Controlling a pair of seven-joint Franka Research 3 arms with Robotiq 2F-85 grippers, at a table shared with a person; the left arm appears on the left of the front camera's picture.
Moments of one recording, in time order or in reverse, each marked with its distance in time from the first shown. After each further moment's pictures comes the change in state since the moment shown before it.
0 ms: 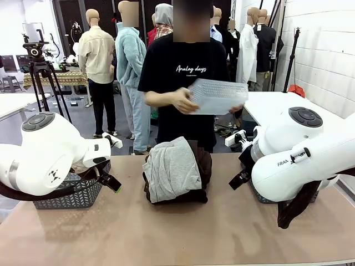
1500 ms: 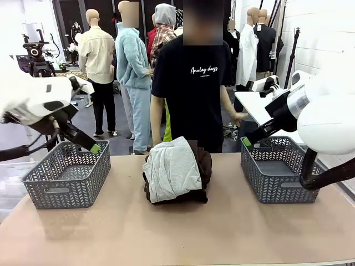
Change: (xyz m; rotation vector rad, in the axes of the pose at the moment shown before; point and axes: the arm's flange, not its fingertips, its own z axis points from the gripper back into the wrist) left arm 0.010 -0.009 0.216 0.019 -0.141 -0.043; right arm 0.023 -0.030 0.161 0.032 -0.228 -0.042
